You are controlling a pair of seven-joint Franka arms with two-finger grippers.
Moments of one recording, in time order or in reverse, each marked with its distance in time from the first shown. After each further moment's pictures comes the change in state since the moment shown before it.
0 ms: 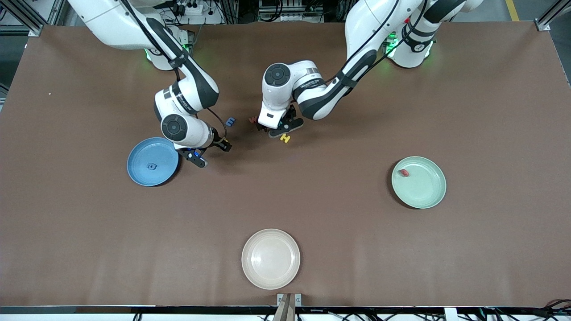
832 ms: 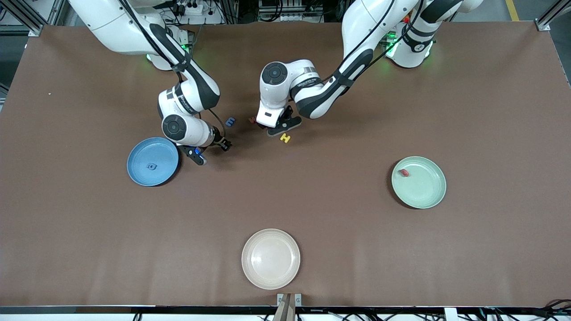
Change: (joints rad) left arm -0.017 0.004 0.015 0.010 0.000 0.000 -0.013; right arm 0.000 0.017 0.000 -0.057 0.075 0.094 0.027
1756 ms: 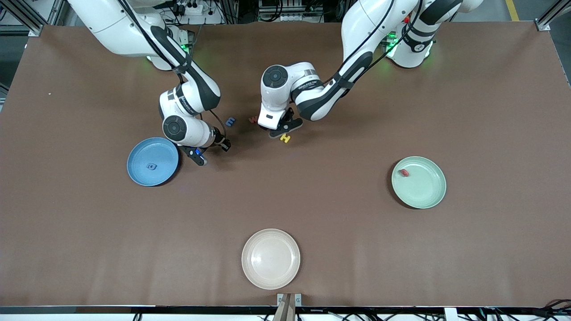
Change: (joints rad) left arm -0.008 0.015 0.011 0.001 0.000 -0.001 0.000; right arm -0.002 0.004 0.000 0.017 0.005 -0.019 0.004
